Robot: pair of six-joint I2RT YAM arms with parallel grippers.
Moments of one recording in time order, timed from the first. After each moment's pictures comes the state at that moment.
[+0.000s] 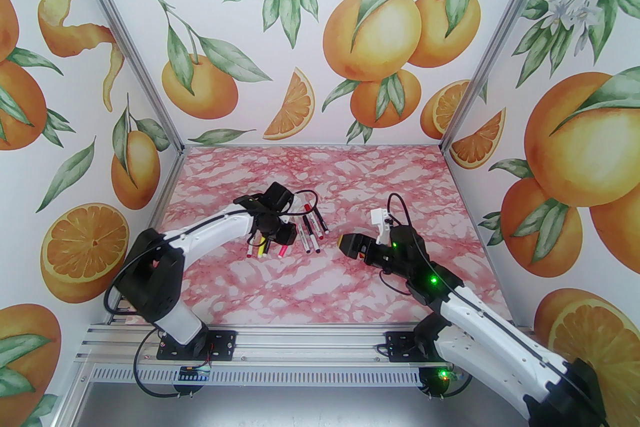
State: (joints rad) left arm -0.62 1.60 1.10 -0.65 0.27 -0.21; right arm 0.57 0.83 0.47 -0.09 -0.28 0.90
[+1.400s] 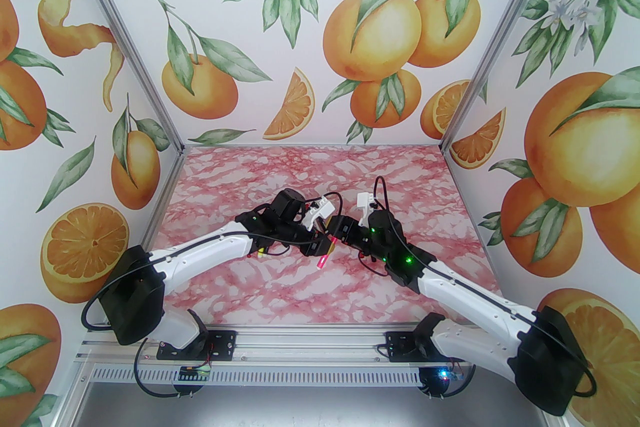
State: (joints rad) left arm -0.80 1.52 1.05 -0.31 0.62 -0.32; right arm 0.65 1.09 0.60 0.09 -0.16 0.97
